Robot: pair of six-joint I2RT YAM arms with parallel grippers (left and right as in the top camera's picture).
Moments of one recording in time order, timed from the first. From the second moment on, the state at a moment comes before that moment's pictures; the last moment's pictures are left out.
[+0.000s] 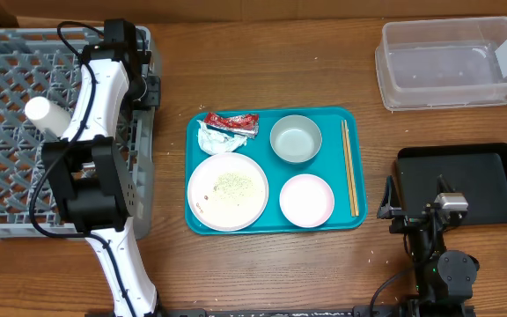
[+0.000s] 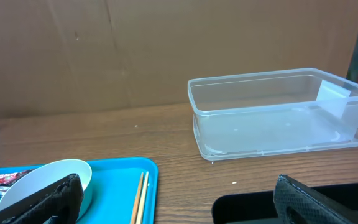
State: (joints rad) left arm 0.07 2.23 1.91 -1.00 -0.03 0.08; right arm -0.02 0.01 0.02 -0.04 -0.03 0.10
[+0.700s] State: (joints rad) left arm 0.07 2.24 1.93 -1.02 -0.02 0.04; right arm -0.02 0.01 0.02 -0.03 -0.03 0.10
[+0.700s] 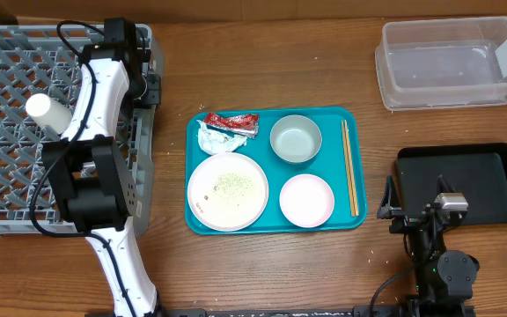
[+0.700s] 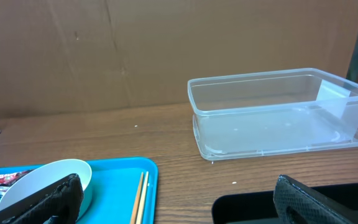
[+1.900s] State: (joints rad) left arm -0.18 2.27 2.60 -1.69 0.52 -0.15; right arm -0.02 0.01 0.02 -0.04 -0.03 0.10
